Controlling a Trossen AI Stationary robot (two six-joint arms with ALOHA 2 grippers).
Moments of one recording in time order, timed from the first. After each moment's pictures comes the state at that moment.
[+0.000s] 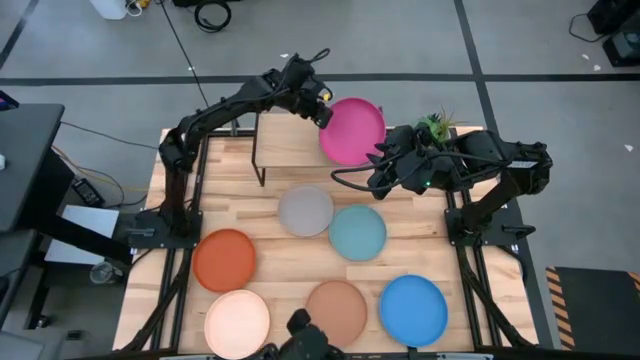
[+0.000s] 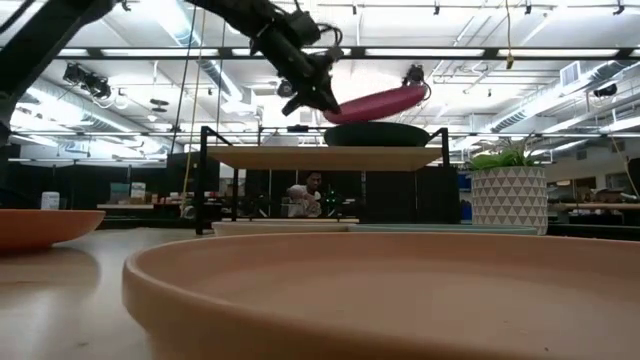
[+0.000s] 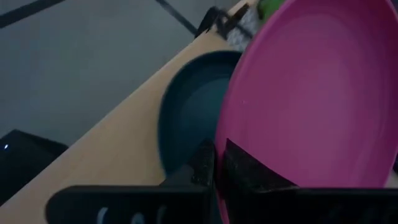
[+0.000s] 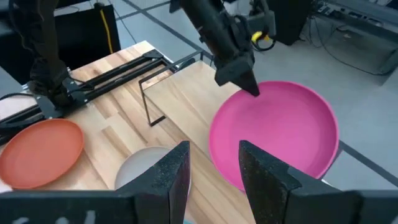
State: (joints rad) left arm 0.62 2.00 1.96 -0.69 0.25 -0.25; right arm 0.26 1.54 2.06 -1.34 0.81 0.66
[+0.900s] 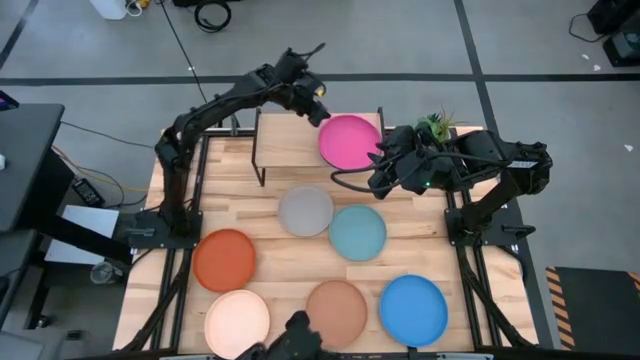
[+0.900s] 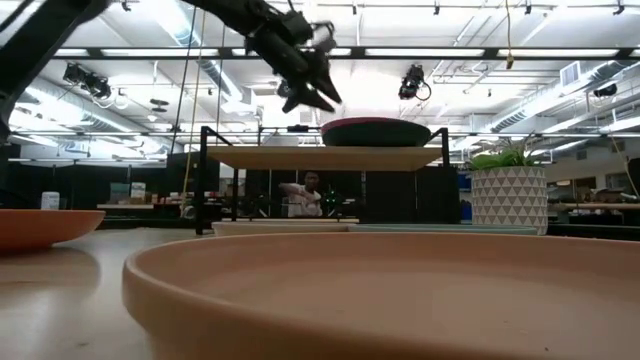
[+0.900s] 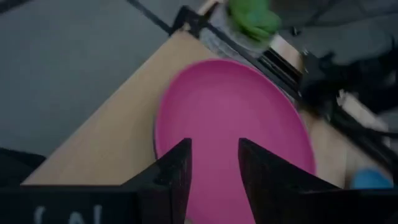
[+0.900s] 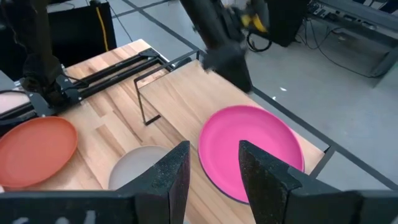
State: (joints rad) left arm 0.66 1.96 1.96 -0.72 0.39 -0.17; right arm 0.26 1.54 2.06 -1.36 0.82 0.65
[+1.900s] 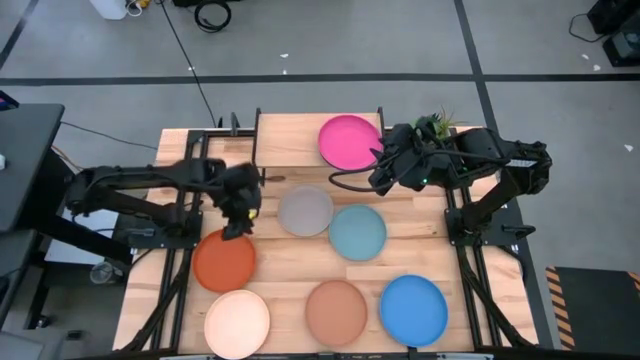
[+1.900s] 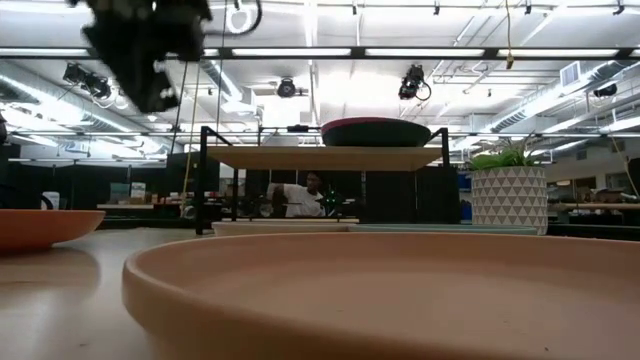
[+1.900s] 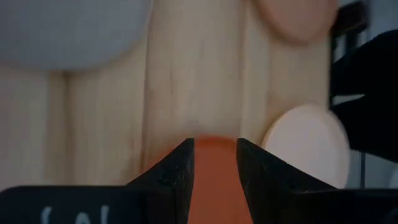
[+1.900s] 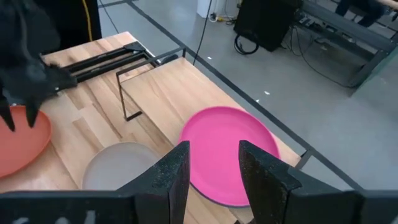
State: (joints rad) left arm 0.16 1.15 0.89 -0.92 0.43 -0.04; right arm 0.23 1.54 2.06 -1.38 0.84 0.58
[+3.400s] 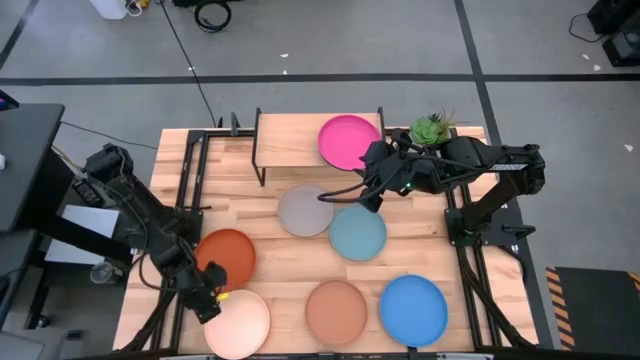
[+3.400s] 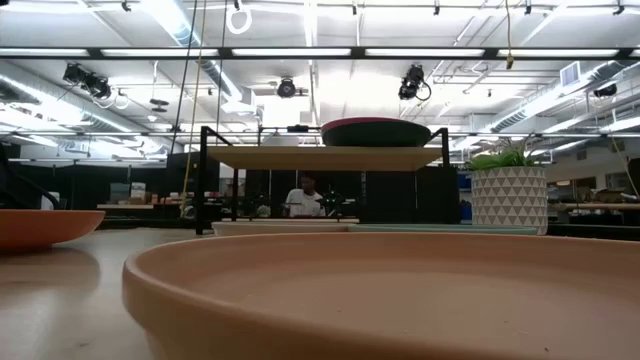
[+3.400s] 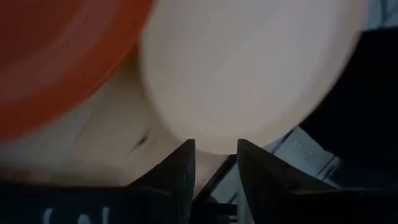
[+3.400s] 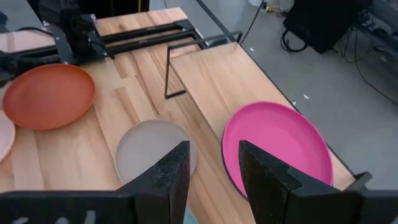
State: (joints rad) left arm -0.96 1.18 0.56 -0.35 0.17 -1.69; right arm 0.21 1.55 1.95 -1.21 0.64 0.39
